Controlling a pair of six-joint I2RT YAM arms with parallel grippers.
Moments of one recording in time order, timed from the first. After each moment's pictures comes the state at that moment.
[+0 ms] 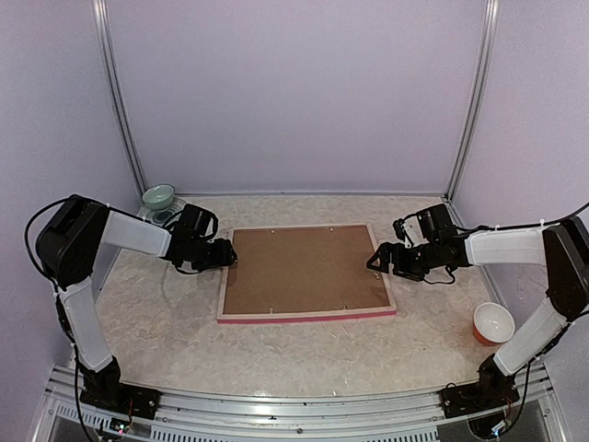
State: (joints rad) left arm -0.42 1.89 1.01 0.03 0.04 -0.48; right arm 0.36 1.54 0.81 -0.11 -0.36 0.44
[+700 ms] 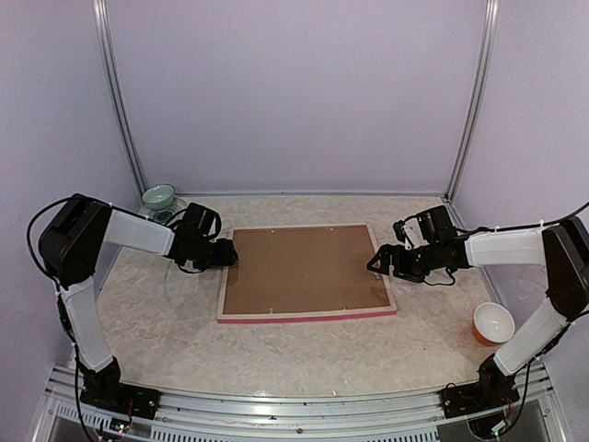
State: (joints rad) left arm -0.43 1.91 1.04 0.00 0.01 -0.47; right arm 0.36 1.54 0.80 -0.11 -0.36 0.44
